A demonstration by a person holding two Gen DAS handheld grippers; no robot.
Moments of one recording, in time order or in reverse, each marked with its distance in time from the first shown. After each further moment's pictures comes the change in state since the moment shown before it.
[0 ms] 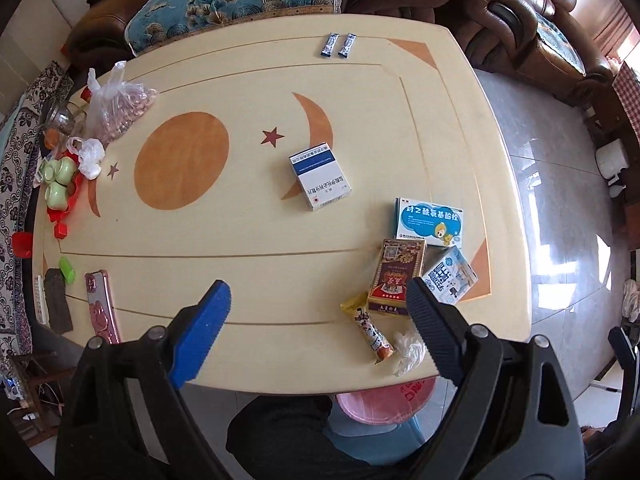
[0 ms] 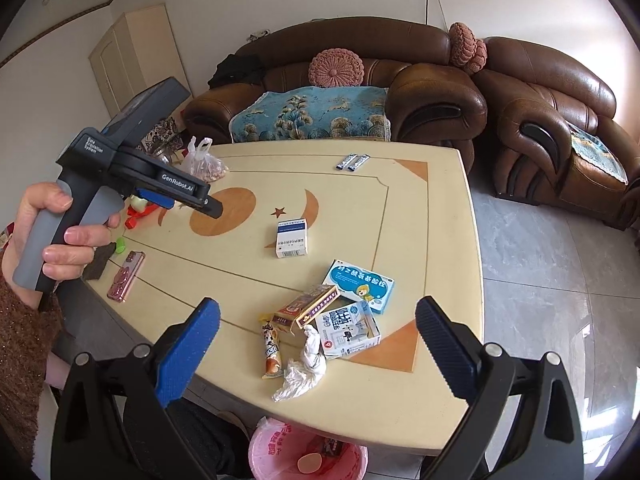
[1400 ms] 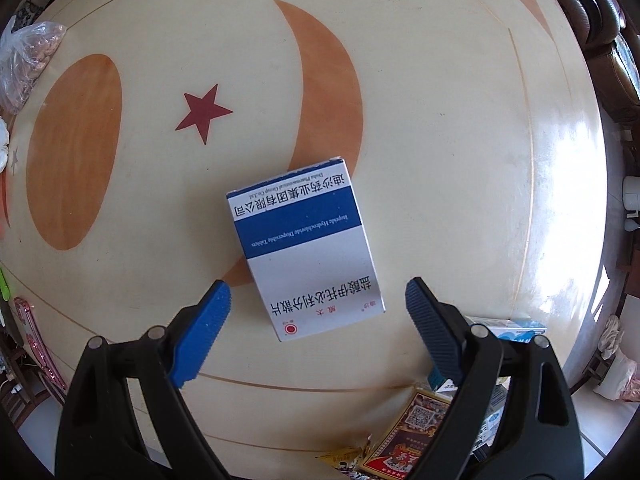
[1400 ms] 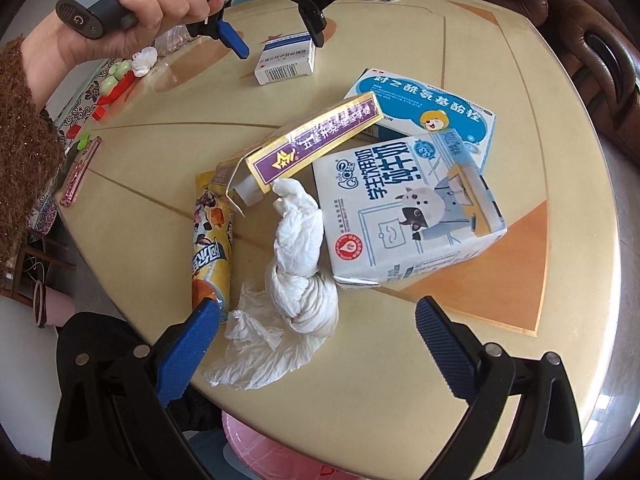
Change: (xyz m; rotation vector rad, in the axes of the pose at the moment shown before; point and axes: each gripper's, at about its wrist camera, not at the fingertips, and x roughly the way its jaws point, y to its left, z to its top) left arm 0.234 0.001 0.118 -0.141 0.296 -0.029; right arm 0.217 -0.007 -0.108 -0.019 0.379 0.093
